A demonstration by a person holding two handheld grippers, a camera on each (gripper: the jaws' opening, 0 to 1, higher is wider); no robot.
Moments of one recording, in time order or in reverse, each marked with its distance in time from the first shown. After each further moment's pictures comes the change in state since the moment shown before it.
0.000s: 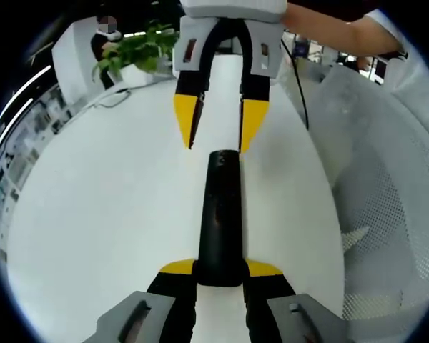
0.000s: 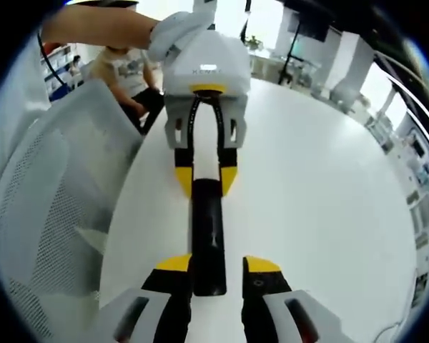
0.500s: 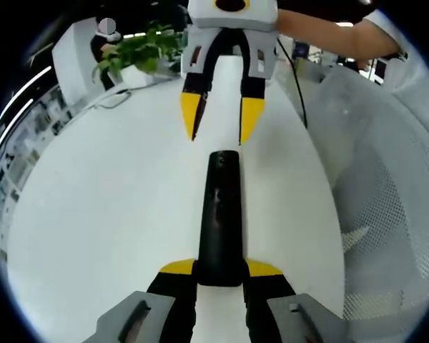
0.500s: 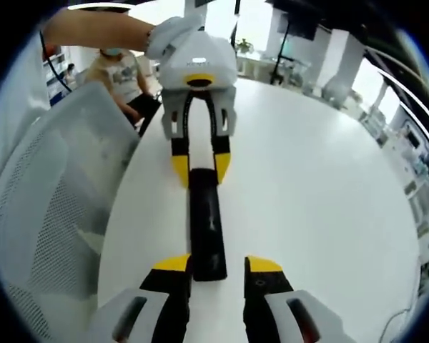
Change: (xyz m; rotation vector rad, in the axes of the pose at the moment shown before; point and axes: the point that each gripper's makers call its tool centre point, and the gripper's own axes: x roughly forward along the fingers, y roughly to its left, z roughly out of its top) left arm -0.001 -0.002 0.001 0.002 -0.006 0.003; right arm -0.007 -0.001 -0.021 0.054 -0.039 -0.020
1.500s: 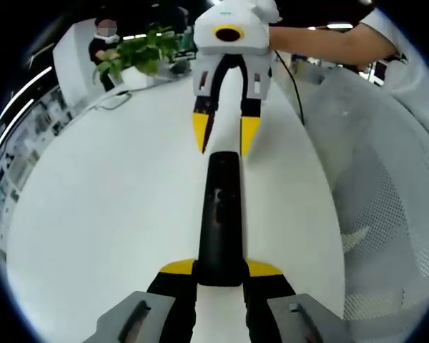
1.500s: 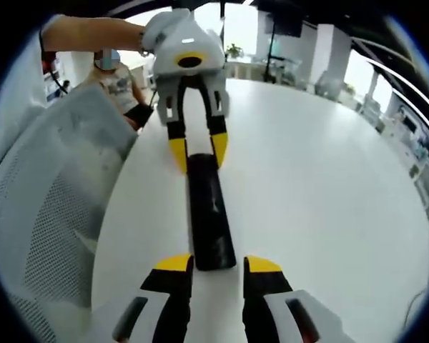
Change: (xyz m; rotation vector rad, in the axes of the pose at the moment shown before) left arm 0.000 0.001 -0.001 -0.002 -0.013 -0.002; right arm 0.018 0.007 -0.018 0.064 -0.051 0.031
